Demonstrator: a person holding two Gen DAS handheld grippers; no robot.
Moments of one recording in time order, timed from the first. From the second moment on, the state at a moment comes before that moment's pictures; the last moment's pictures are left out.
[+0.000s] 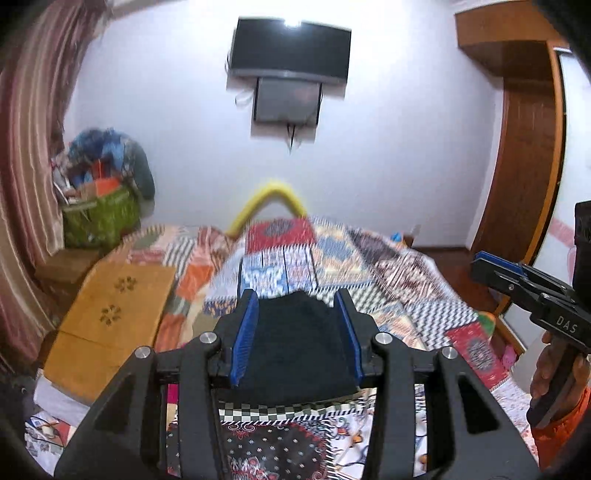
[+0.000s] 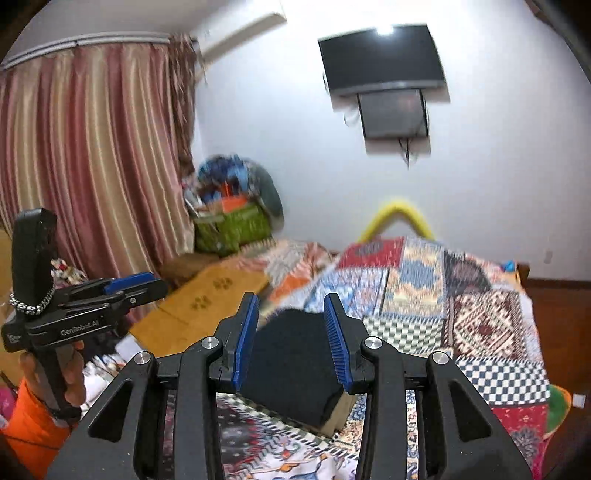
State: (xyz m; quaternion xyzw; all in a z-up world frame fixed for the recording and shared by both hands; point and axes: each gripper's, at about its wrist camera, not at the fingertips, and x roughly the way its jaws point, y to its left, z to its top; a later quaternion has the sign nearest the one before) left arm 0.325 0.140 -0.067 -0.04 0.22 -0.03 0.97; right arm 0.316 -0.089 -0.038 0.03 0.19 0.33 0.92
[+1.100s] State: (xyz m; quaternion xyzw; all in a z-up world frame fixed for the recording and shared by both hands) left arm 0.063 0.072 -0.001 -0.03 0.08 0.03 1.00; right arm 0.130 -0.131 0.007 0.05 0.06 0.31 0.95
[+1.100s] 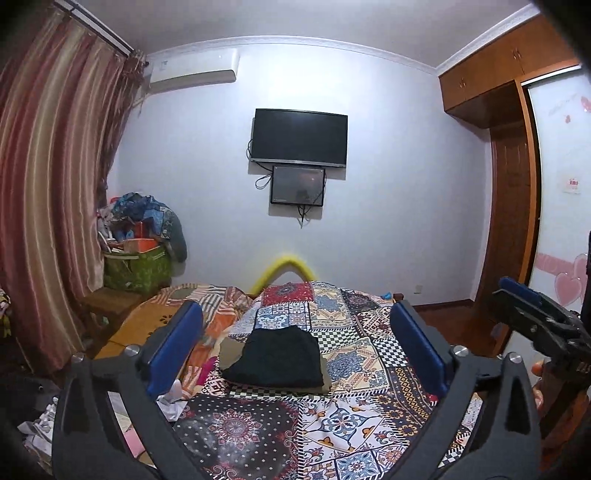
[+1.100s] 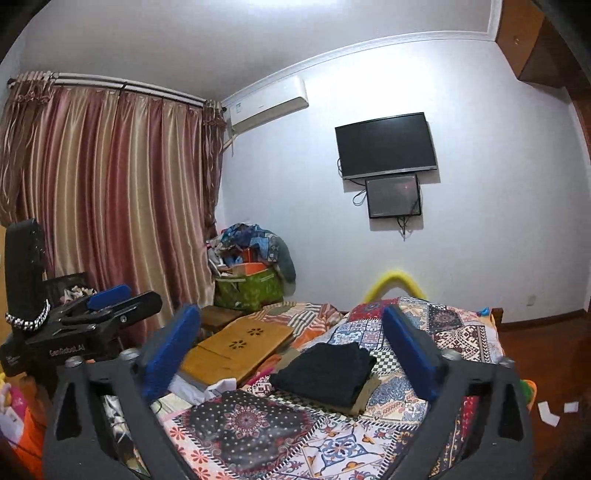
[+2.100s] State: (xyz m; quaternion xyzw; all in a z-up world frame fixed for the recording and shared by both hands) left arm 0.065 0.066 -0.014 -0.03 0.09 0.02 1.00; right arm 0.118 -0.135 -0.003 0.05 0.06 0.30 0.95
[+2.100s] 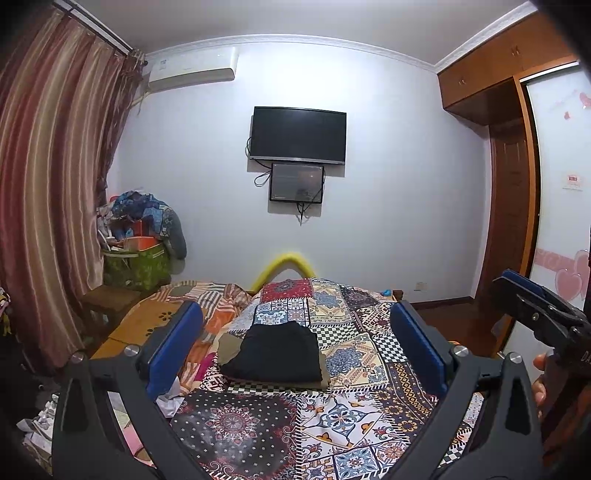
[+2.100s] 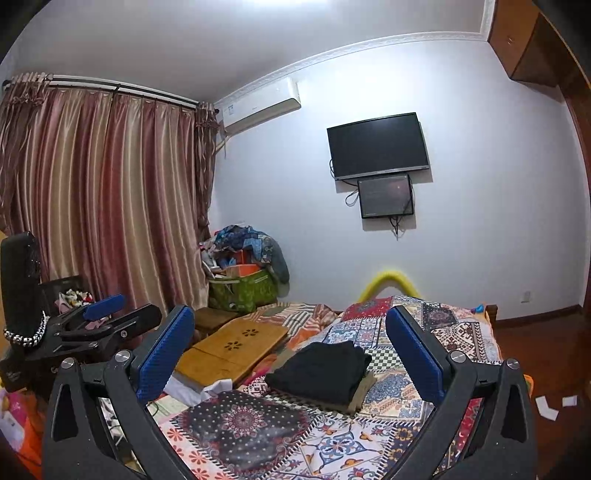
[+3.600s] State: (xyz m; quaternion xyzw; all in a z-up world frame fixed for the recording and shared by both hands) left arm 0.068 0.063 -0.021 -0.03 0.08 0.00 1.00; right arm 0.120 -0.142 0.001 0.04 0.07 0.29 0.96
